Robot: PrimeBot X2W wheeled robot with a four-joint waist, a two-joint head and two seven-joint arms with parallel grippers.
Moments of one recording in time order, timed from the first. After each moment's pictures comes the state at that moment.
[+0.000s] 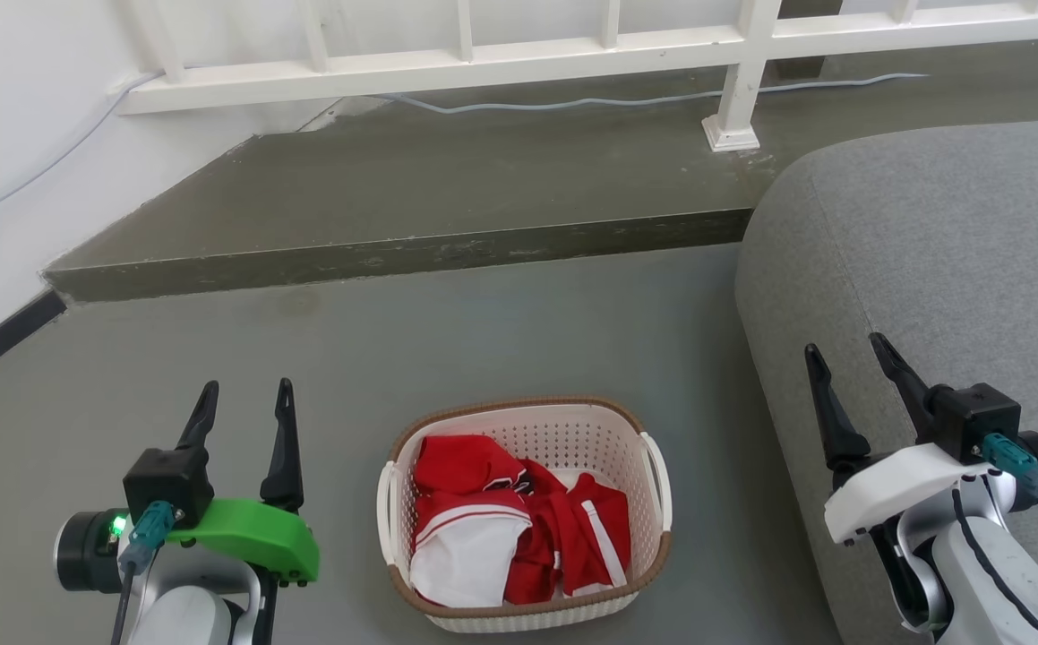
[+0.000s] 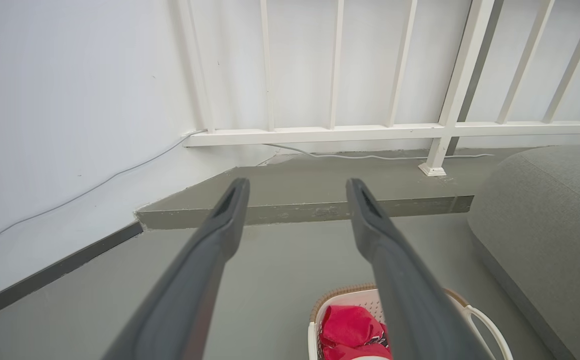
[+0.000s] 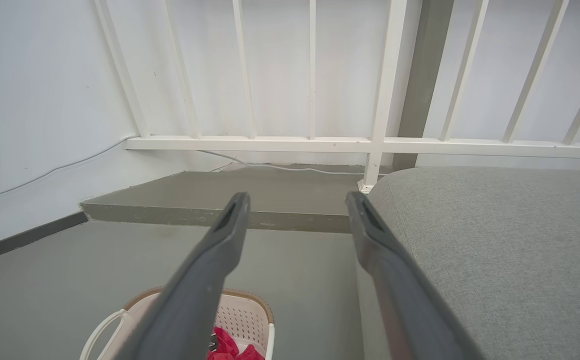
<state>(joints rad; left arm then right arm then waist) -0.12 0.14 -0.28 0.22 -0.34 0.11 -0.22 -0.10 -0.22 0.27 0.28 0.27 -0.03 -0.25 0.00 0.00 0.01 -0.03</state>
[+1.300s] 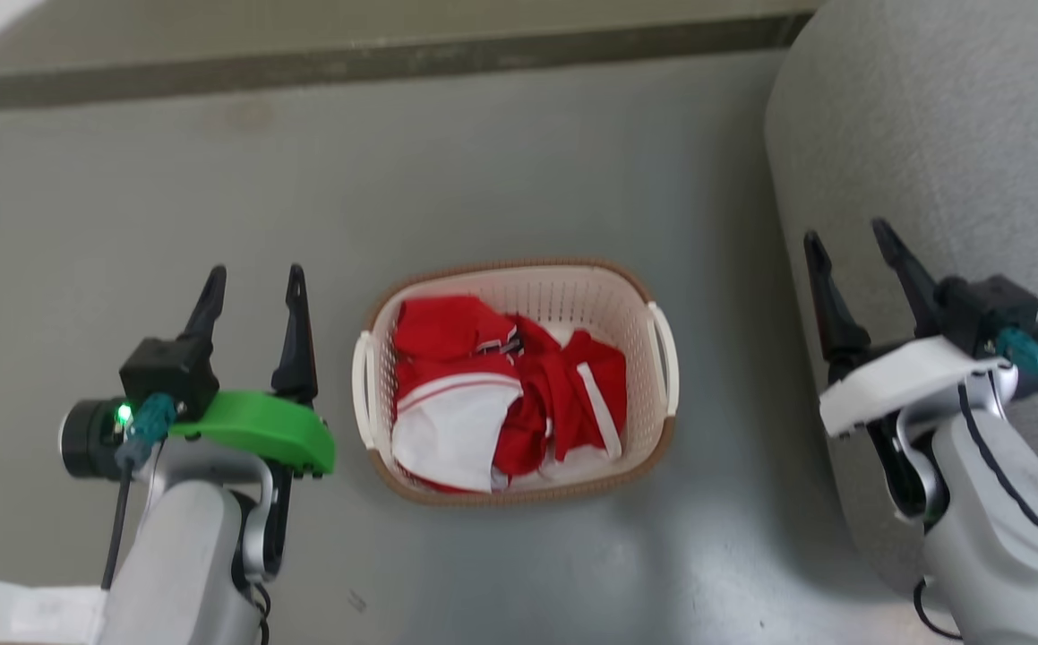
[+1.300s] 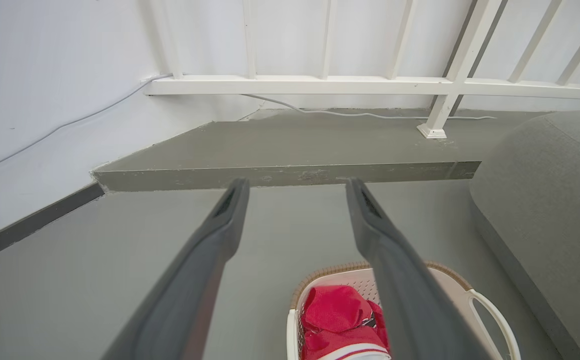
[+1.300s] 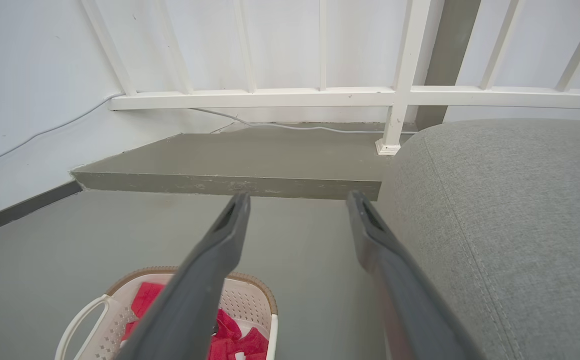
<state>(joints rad) -0.29 0.10 -0.29 0.21 -0.34 0.11 -0.19 -0.29 -0.20 0.24 0.33 0.26 0.02 -0.25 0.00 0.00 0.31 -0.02</state>
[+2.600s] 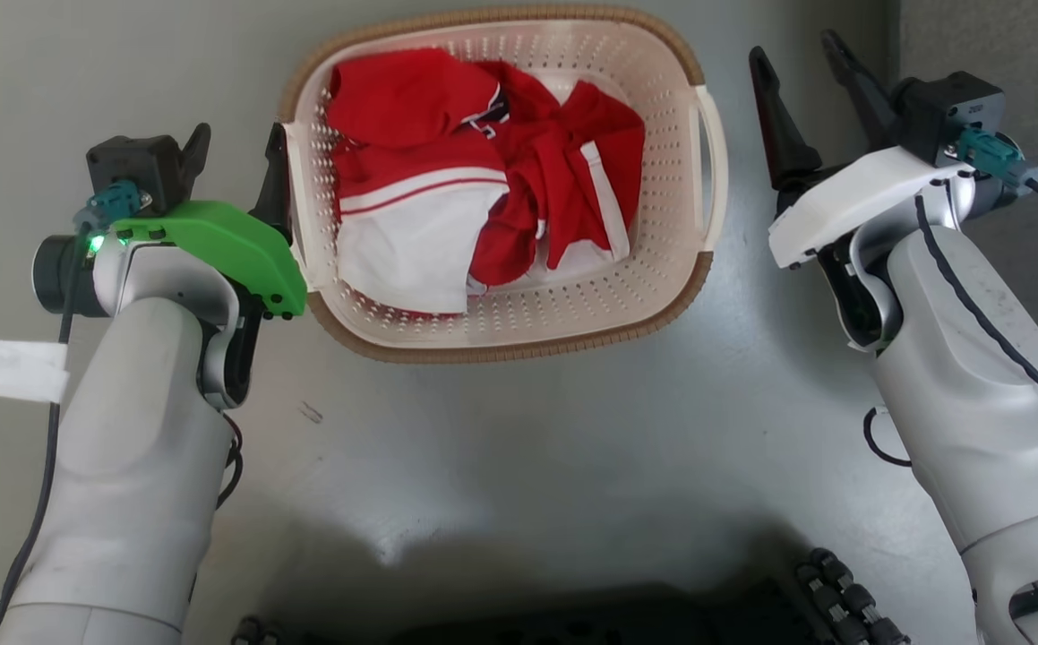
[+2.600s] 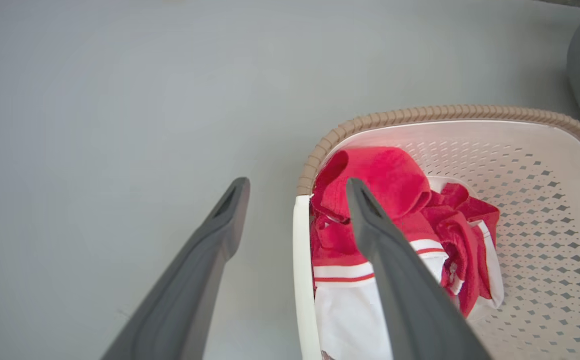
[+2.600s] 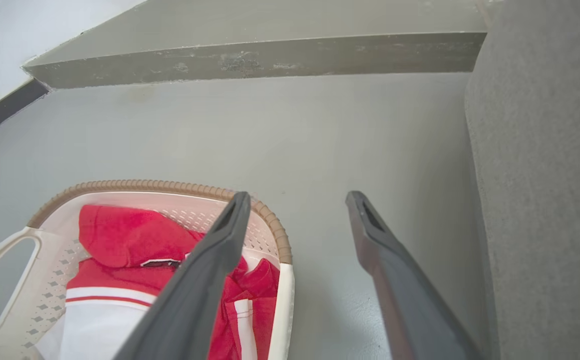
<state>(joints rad) -0.72 0.08 -0.29 0.62 -0.40 -0.01 -0.08 -0.71 -0.13 0.30 0.61 0.26 0.08 -0.25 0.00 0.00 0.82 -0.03</state>
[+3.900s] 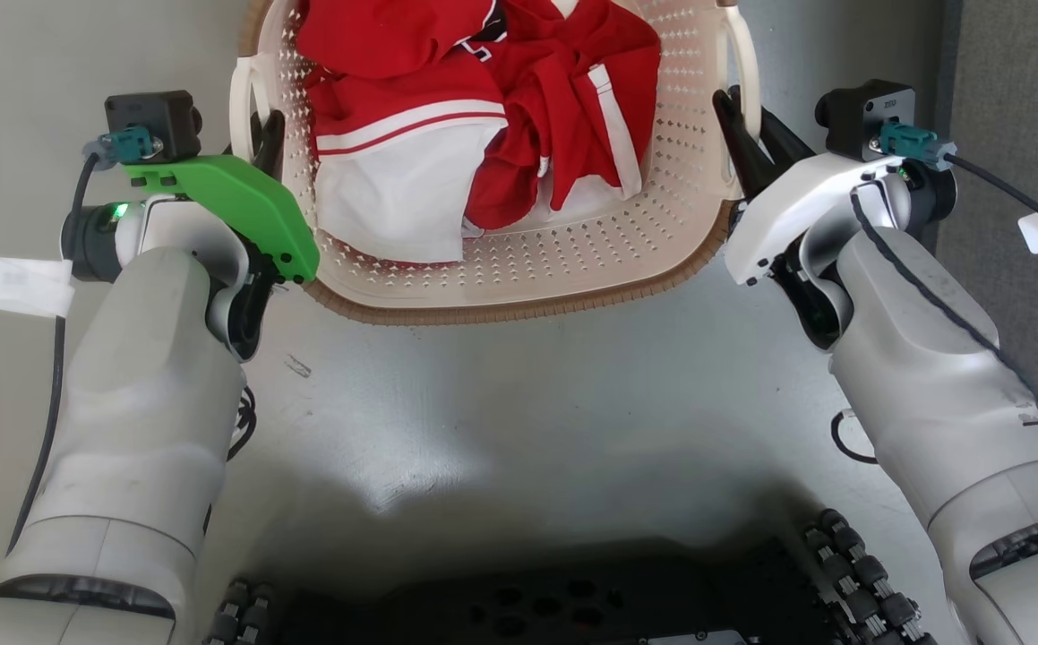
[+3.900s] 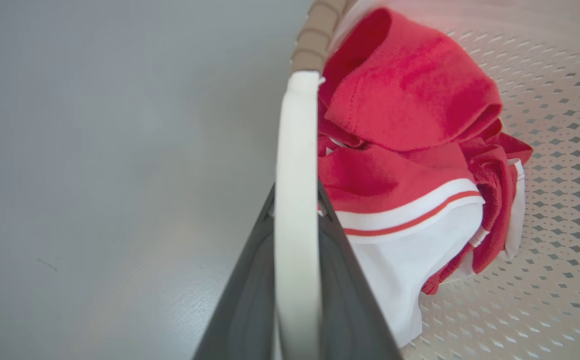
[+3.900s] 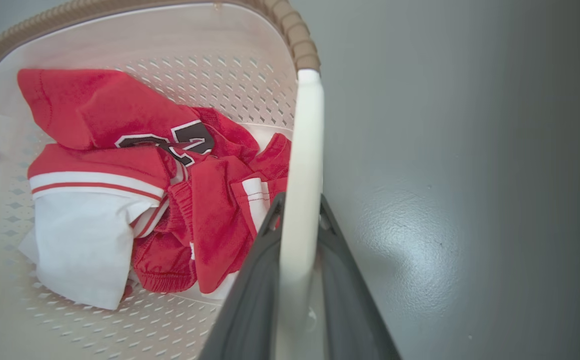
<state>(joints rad) -0.93 0.02 -0.30 0.99 -0.47 -0.11 -0.08 -0.84 -0.07 0.38 0.91 0.31 0.13 -0.24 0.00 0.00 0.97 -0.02</state>
